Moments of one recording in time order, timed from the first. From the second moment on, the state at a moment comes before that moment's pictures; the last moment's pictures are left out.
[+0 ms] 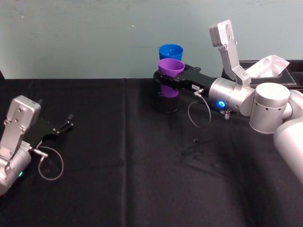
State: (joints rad) left arm -0.20 0.60 0.45 -1.41 -0.25 -0.12 0.03; right arm 0.72 0.23 -0.47 -0.95 0.42 0.14 0.52
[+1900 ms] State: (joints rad) left arm -0.20 0.60 0.45 -1.41 -0.25 -0.12 0.03; right arm 0.48 0.38 -0.46 -1.27 0.46 0.15 0.53
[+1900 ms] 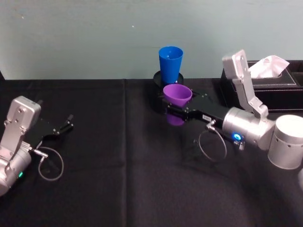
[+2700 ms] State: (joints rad) left arm -0.20 0.60 0.45 -1.41 -0.25 -0.12 0.03; right arm 0.39 0.37 -0.47 -1.21 0.38 -0.07 0.53
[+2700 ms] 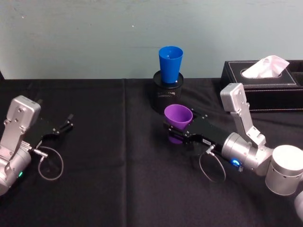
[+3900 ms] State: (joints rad) left arm -0.20 0.60 0.45 -1.41 -0.25 -0.12 0.03; right arm 0.40 0.34 -0.45 -1.11 0.36 -0.11 0.58
